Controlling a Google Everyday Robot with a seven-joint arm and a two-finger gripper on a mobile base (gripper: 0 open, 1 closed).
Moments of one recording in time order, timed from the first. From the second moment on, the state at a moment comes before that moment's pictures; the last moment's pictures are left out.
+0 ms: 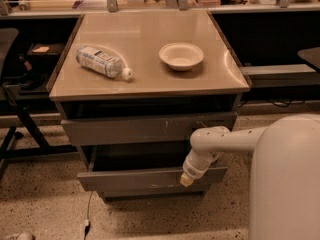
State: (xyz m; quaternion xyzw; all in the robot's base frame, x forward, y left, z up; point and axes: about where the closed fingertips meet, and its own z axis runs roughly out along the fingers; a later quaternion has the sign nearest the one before) arm 0.527 -0.106 0.430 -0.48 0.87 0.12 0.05
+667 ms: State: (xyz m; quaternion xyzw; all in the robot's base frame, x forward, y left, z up) arm 0.527 -0.106 0.430 -0.48 0.87 0.12 0.05
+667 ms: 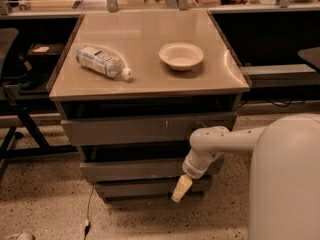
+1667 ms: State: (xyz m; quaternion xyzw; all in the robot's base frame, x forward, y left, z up) arm 0.526 -0.106 0.430 -0.48 0.87 0.12 0.05
